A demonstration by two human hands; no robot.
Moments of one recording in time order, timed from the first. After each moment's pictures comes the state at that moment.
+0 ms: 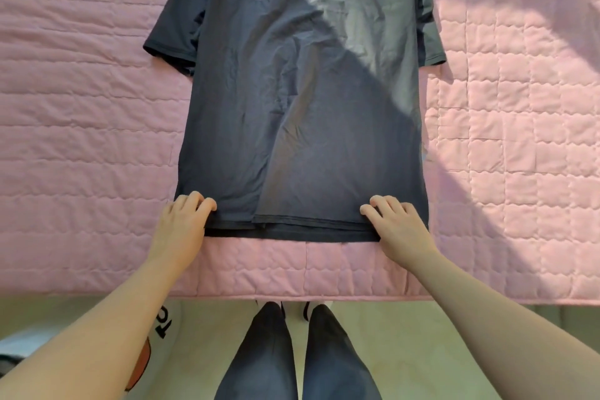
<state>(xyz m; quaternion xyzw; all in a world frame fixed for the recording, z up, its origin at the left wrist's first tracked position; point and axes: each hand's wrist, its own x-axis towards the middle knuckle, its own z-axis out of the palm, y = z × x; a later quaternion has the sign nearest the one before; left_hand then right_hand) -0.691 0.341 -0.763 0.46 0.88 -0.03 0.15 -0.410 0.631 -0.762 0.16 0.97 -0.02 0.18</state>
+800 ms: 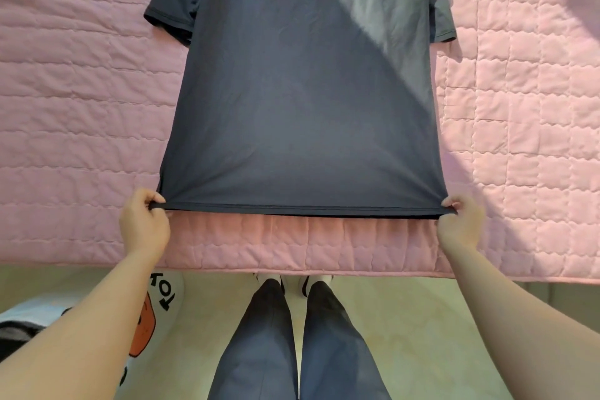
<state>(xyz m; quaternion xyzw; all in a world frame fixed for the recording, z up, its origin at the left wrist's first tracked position) -0.693 0.293 -0.758 0.04 0.95 0.25 0.18 -0.350 0.655 -0.753 0.70 0.65 -0.28 -0.03</state>
